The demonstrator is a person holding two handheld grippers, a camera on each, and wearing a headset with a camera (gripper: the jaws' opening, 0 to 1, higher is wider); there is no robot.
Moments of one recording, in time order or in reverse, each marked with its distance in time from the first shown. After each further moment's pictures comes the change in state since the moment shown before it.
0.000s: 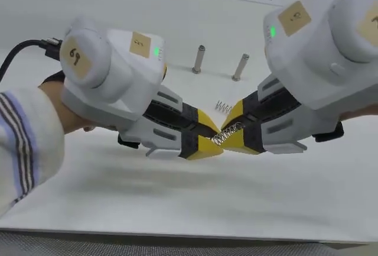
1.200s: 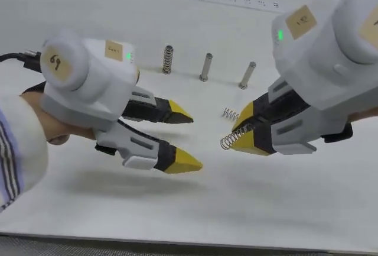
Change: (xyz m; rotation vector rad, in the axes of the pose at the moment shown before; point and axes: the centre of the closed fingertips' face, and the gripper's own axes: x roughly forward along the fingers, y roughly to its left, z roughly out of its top) left arm -0.031 0.031 -0.036 -0.132 0.047 0.143; right arm -0.003 -0.009 -0.005 0.020 0.030 -0.017
